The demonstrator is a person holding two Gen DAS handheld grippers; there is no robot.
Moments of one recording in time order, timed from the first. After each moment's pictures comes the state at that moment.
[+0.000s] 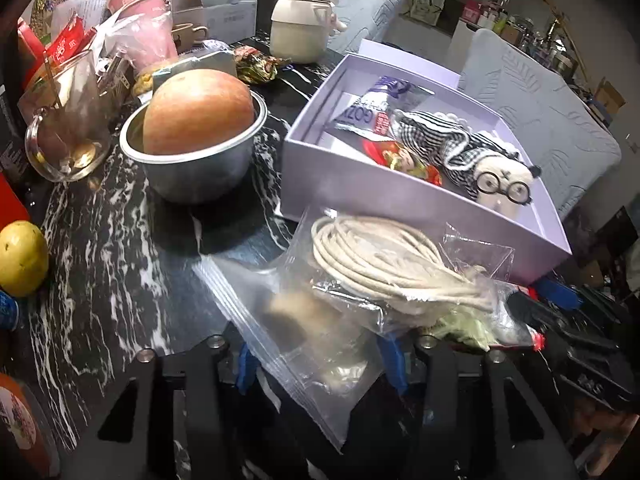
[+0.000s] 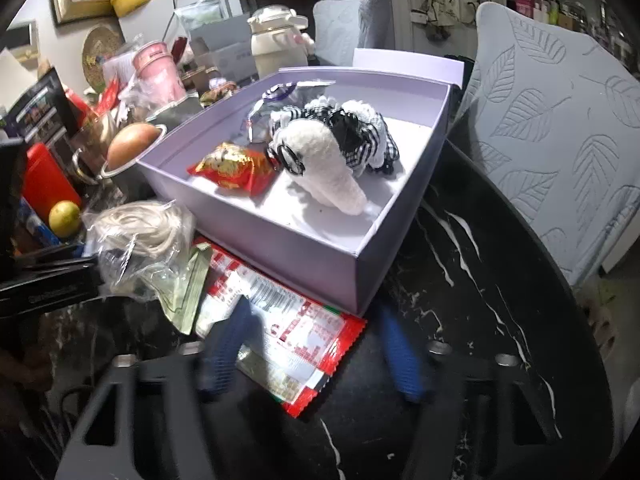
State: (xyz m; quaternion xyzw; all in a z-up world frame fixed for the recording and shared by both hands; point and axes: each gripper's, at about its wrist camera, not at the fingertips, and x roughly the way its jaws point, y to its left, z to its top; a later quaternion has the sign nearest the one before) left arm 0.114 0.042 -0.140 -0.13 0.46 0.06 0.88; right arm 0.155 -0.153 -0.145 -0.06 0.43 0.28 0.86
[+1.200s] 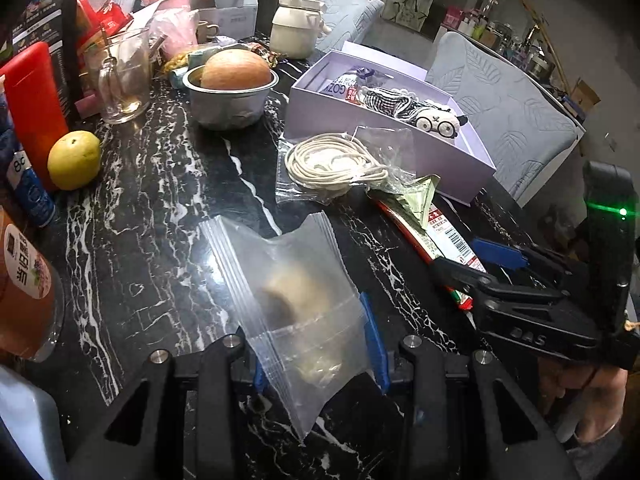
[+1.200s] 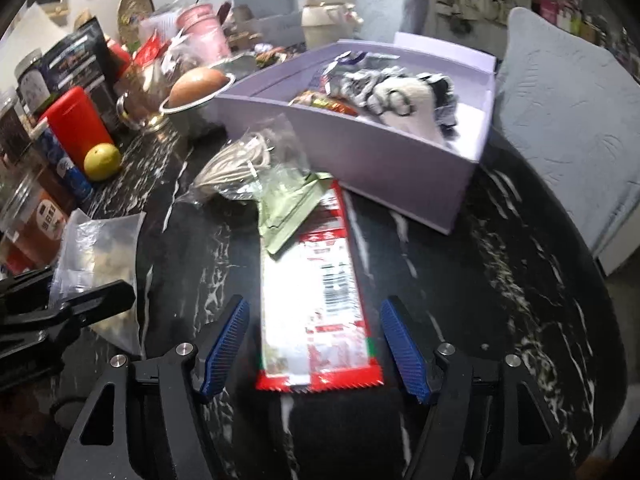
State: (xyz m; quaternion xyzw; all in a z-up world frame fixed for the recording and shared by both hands) left arm 0.004 0.028 -0.124 -0.15 0.45 0.03 0.88; right arm 0.086 -0.119 -0.144 -0.10 0.45 0.30 0.84
